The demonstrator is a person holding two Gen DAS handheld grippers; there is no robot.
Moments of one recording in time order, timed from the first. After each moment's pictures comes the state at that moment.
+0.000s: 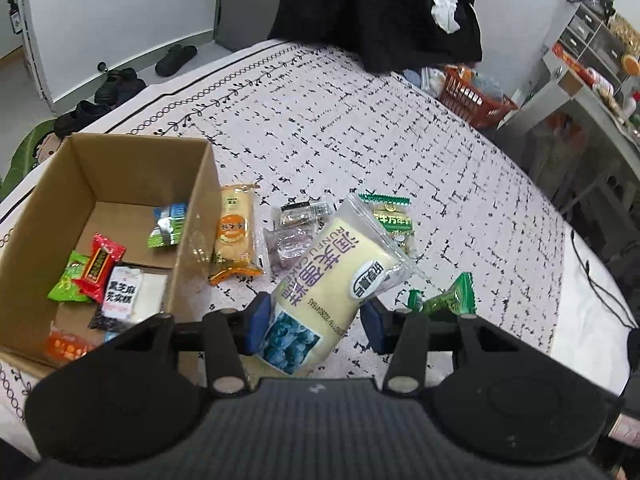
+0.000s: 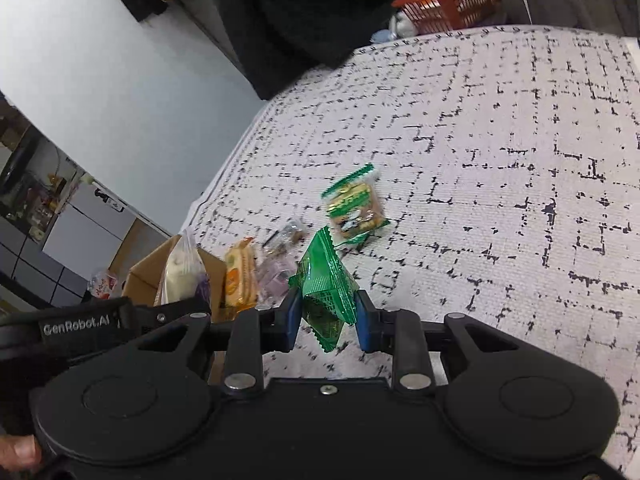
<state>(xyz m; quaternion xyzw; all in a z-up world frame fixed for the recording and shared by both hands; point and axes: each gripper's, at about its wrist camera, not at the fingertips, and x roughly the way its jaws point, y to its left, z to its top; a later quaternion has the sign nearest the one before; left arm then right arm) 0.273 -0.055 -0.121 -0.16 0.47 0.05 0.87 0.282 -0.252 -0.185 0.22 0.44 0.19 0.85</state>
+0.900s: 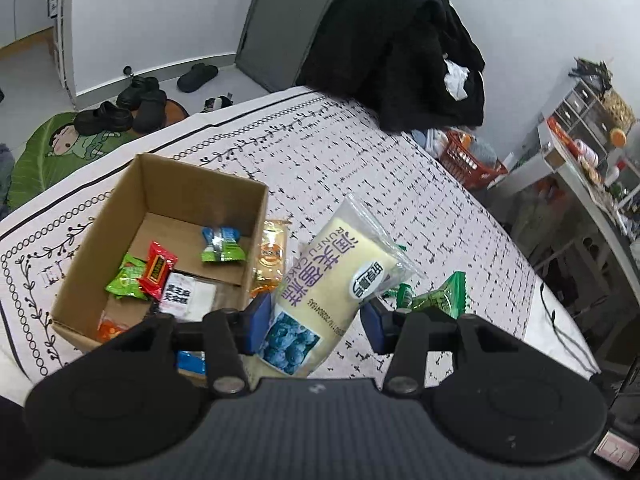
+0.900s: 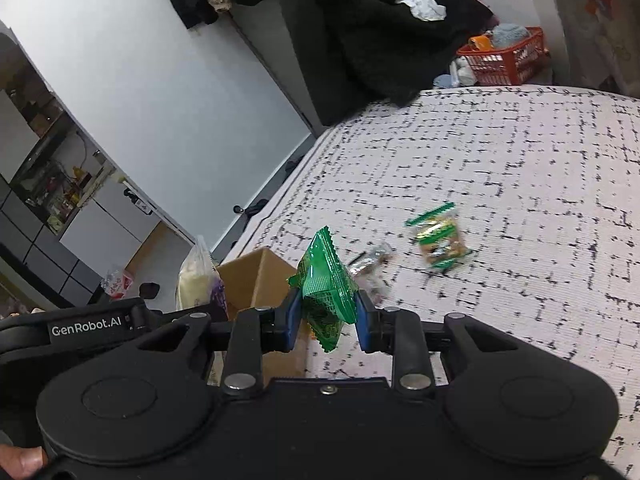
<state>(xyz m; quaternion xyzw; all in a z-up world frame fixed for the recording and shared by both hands) 0.225 -0.002 -0.068 -0.23 0.42 0.06 0.88 0.252 -0.196 -0.114 0.20 0.40 0.22 0.87</state>
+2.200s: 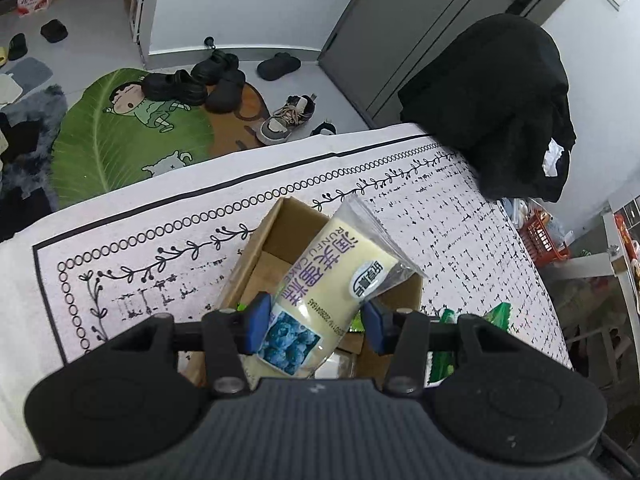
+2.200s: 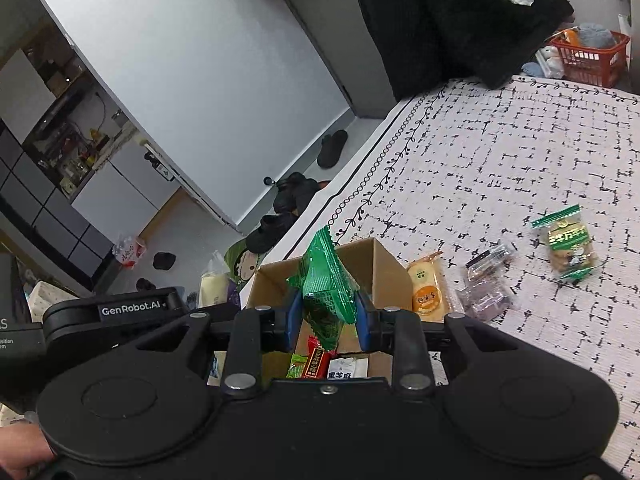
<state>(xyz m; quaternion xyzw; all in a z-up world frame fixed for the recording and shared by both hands) 0.243 0.147 -0.097 -0.31 0.42 0.14 0.84 0.279 -0.065 -0.107 0.16 0.42 0.25 0.86</state>
